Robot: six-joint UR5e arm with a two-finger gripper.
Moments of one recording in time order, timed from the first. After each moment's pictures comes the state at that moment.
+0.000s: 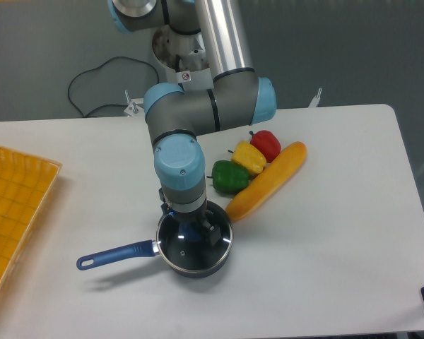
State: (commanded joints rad) arm 2.29 -2.02 -1.54 -1.16 1.58 0.99
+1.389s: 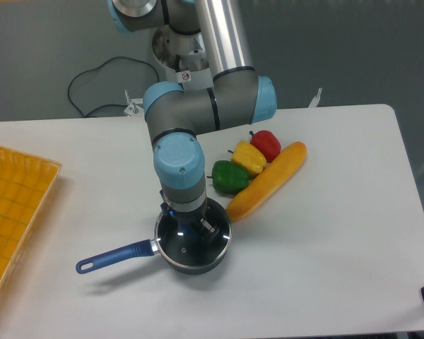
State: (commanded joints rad) arm 2.30 -2.00 -1.53 -1.17 1.58 1.01
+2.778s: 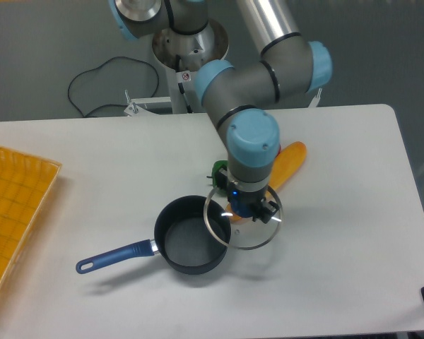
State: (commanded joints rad) arm 2.52 -1.99 -1.49 -1.28 1.58 1.19
